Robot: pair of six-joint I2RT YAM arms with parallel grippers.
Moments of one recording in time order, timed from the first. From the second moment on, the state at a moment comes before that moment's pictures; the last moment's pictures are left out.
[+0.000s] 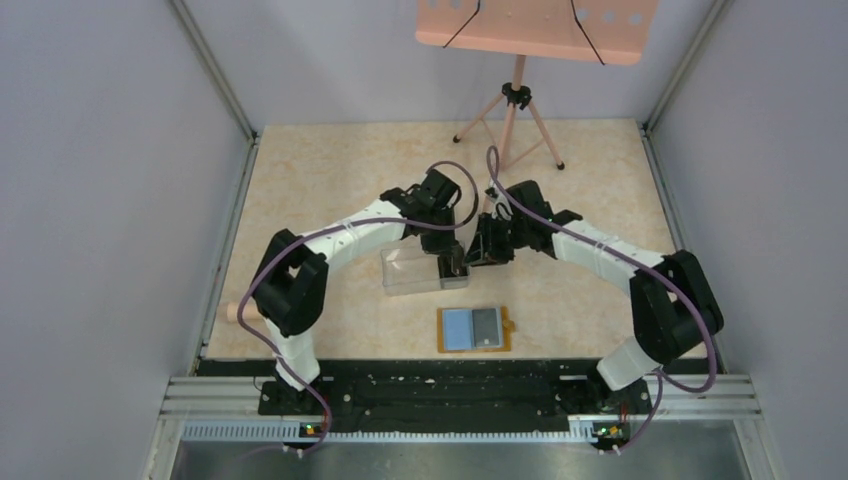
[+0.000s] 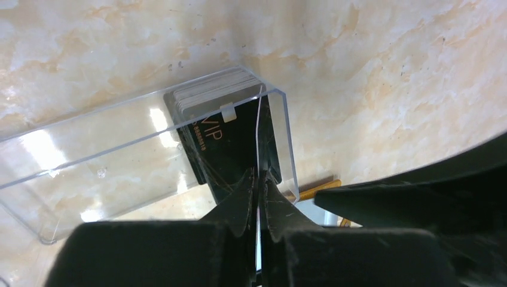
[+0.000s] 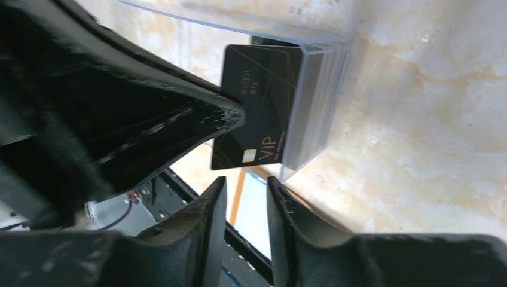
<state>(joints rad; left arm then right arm) -0.72 1.86 1.45 -0.63 0.09 -0.74 0.51 1.58 0.98 -0.32 -0.49 0.55</state>
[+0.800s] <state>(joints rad) -0.72 1.15 0.79 -0.09 0.33 -0.92 0.44 1.24 0.65 0.10 -0.89 0.78</state>
